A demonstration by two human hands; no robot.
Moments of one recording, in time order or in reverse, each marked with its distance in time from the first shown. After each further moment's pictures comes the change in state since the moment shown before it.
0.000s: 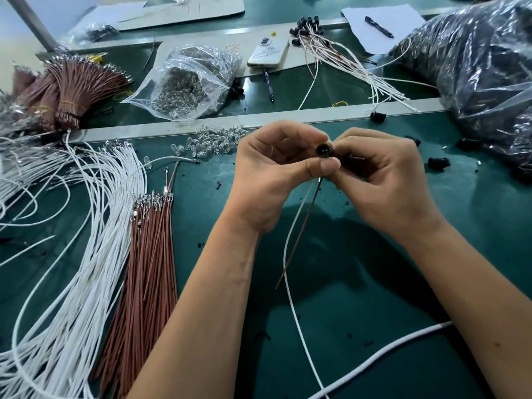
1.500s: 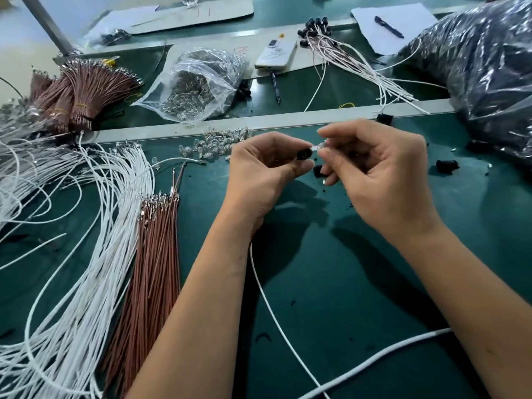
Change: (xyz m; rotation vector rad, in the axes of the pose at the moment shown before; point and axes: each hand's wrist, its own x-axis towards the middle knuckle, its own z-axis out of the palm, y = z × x) left_hand 0.003 -0.009 -0.026 0.366 0.210 -0.073; right_hand 0.007 -0.012 0.011 0.070 0.153 0.094
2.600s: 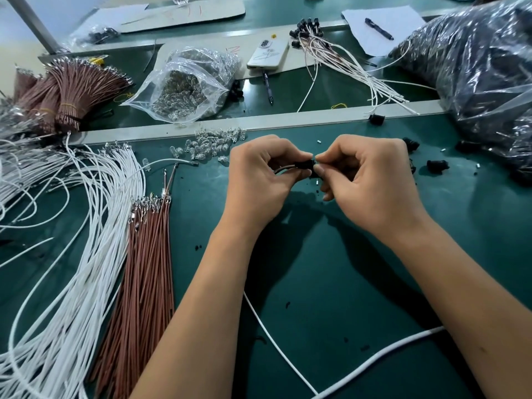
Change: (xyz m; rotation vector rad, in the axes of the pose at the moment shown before) left_hand -0.001 0.003 0.005 0.468 -0.002 0.224; right_hand -0.002 0.006 -0.004 -0.213 -0.090 0.088
